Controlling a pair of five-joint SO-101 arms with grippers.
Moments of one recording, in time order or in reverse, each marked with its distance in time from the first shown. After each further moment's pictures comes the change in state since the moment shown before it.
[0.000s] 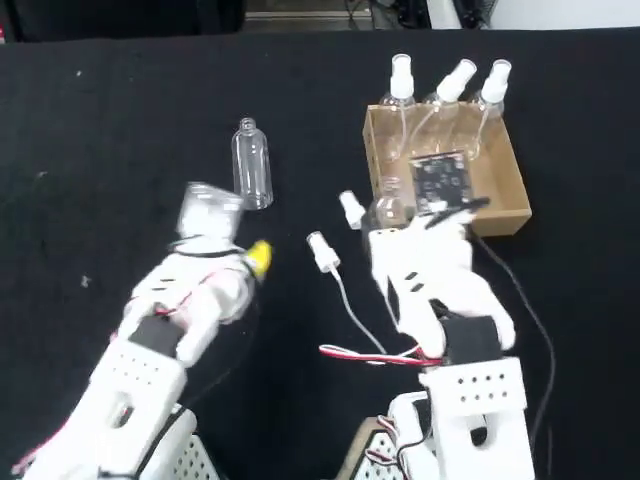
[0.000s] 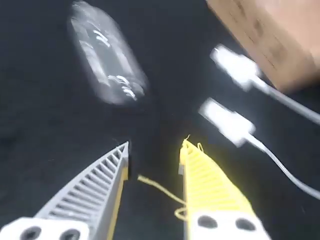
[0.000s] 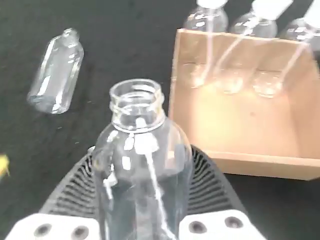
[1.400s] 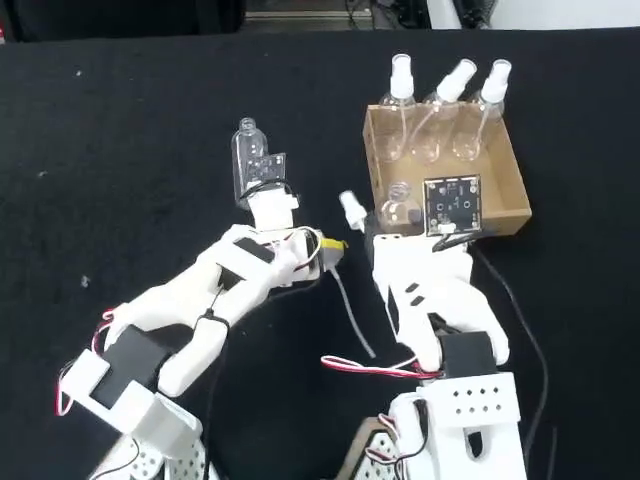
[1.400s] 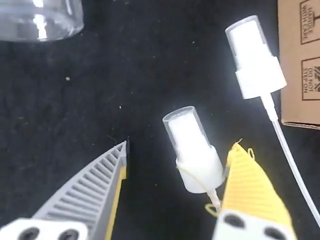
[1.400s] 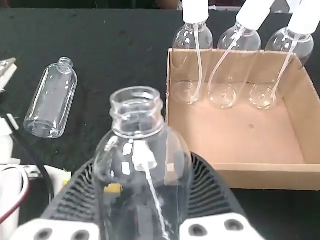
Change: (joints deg) left arm 9.7 60.7 -33.8 -4.4 34.5; right arm 0.4 -6.0 8.4 -6.9 -2.0
